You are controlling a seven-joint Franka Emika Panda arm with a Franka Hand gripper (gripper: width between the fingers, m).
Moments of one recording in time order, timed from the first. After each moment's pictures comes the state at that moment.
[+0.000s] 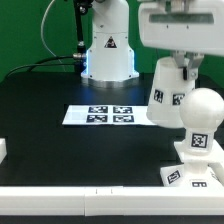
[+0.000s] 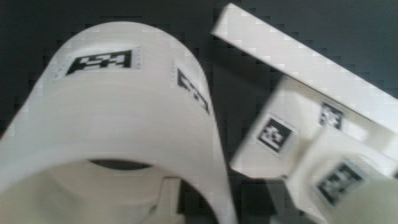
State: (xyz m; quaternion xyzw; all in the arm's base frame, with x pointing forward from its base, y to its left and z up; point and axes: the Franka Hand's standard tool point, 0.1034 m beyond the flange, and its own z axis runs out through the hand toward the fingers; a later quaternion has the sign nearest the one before) arm 0.538 0.095 0.170 -0.86 0.51 0.01 0.06
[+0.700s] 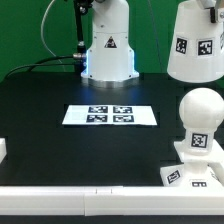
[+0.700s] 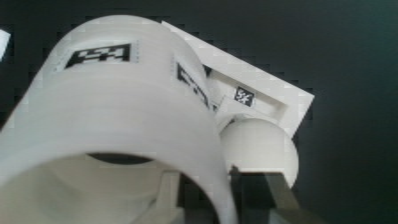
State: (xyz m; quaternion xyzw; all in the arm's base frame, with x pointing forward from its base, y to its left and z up) arm 0.573 0.113 0.232 -0.84 0.53 0.04 0.07
